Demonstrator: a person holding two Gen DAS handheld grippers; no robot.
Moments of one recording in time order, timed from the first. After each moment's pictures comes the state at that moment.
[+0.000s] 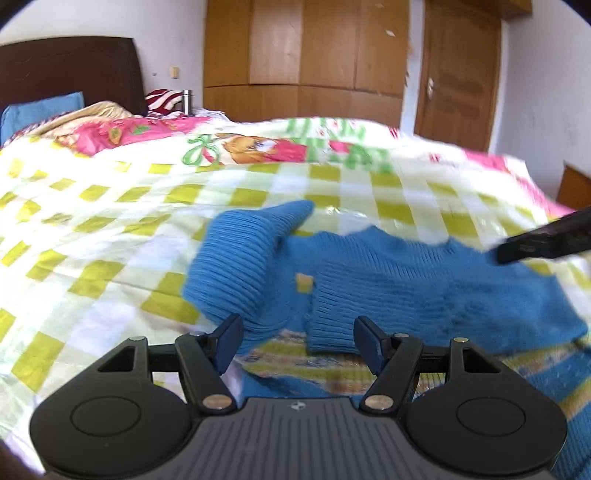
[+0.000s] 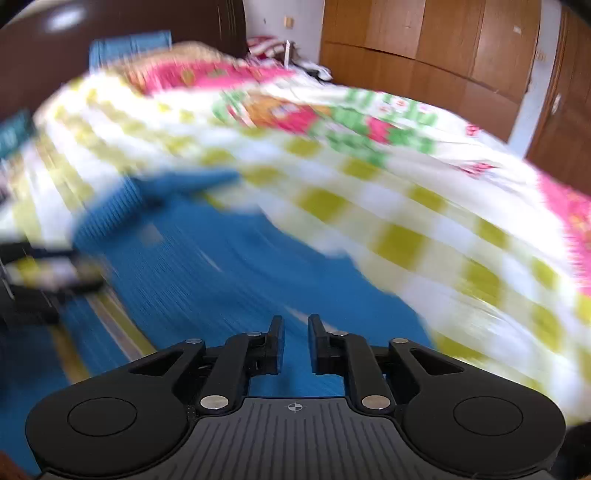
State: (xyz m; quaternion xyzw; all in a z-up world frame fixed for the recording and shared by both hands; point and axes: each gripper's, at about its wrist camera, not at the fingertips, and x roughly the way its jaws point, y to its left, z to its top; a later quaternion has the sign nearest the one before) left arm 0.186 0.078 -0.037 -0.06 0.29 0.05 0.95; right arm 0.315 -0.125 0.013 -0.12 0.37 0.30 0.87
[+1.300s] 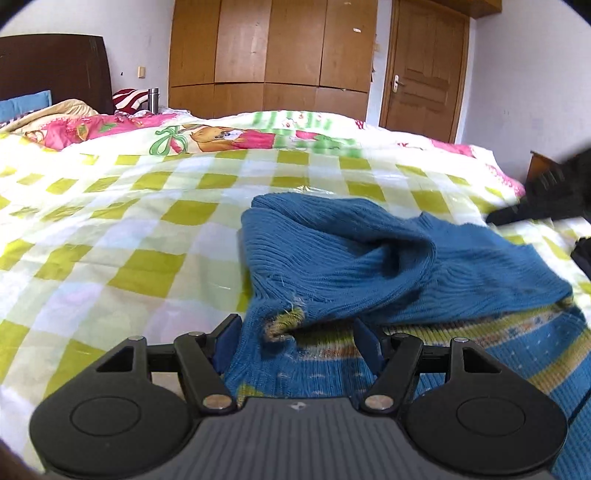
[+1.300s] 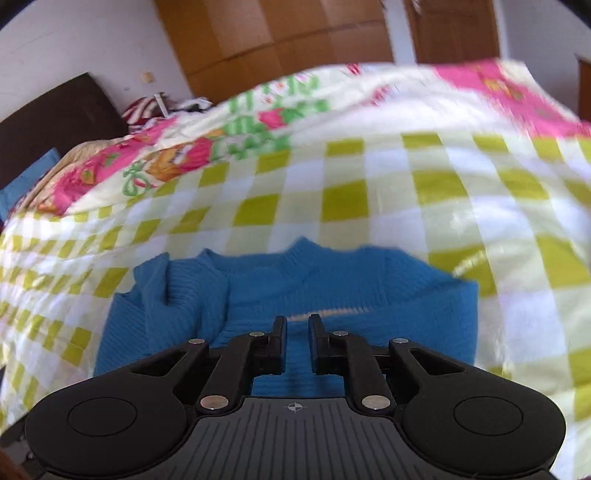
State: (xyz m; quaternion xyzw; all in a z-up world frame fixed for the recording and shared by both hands) left arm 0.182 0.074 -0.066 -0.05 0.29 -0.01 0.96; right arm 0.295 -0.164 0.010 0.03 0.37 0.15 0.92
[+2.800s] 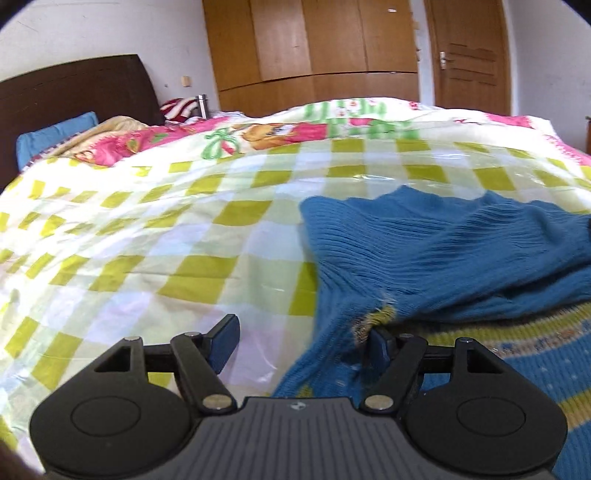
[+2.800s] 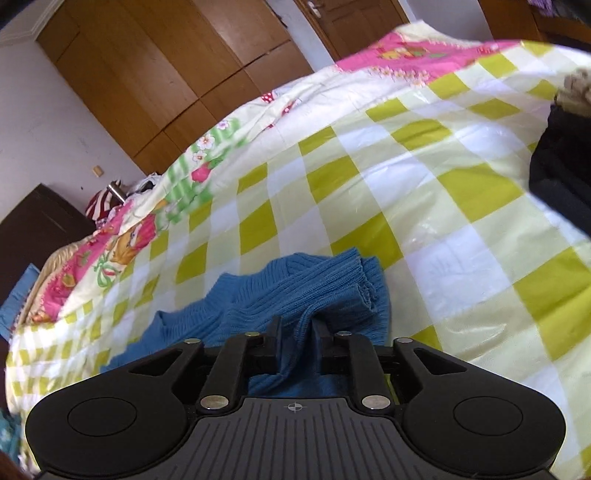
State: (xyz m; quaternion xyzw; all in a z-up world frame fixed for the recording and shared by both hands) left arm 0.198 0.059 -0.069 0.03 0.31 0.11 0.94; right arm 0.292 -0.267 -0.035 0.28 0.36 0.05 0.89
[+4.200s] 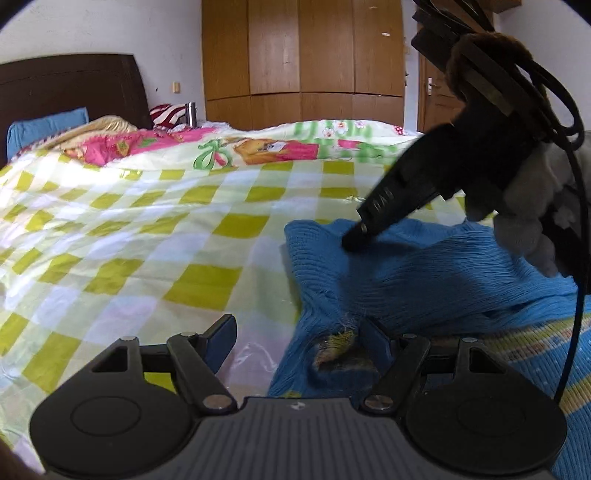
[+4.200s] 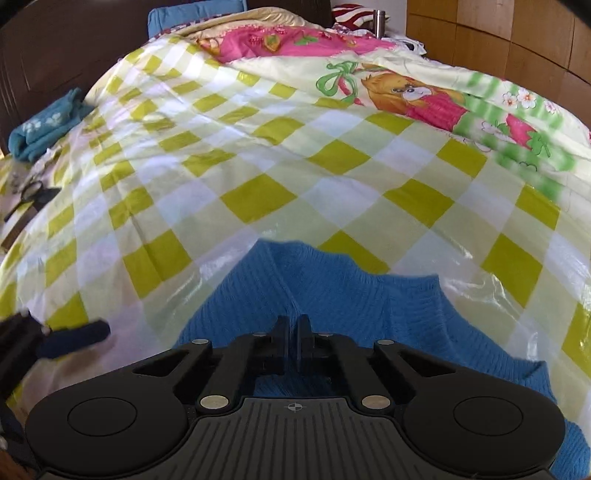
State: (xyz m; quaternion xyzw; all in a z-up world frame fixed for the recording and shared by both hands) left arm 0.181 0.085 -0.063 -0.03 0.28 0.06 0.96; right arm 0.354 0.011 -0.020 -0.17 0.40 0.38 0.82
